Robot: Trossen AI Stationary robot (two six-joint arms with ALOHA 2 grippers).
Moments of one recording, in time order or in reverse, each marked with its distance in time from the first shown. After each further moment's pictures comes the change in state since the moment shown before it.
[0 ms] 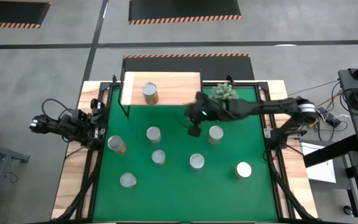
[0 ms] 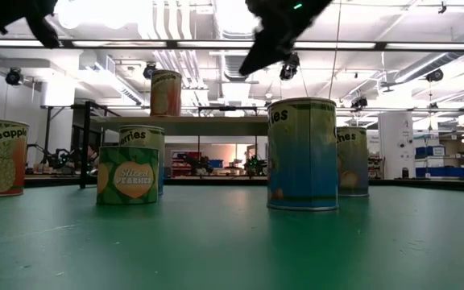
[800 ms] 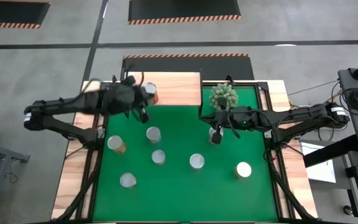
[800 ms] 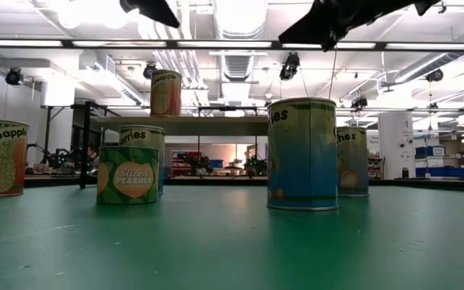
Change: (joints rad) left arm 0.376 1.064 1.222 -1.556 -0.039 -0.108; right arm 0.074 -0.424 -0.521 0.501 -0.005 -0.080
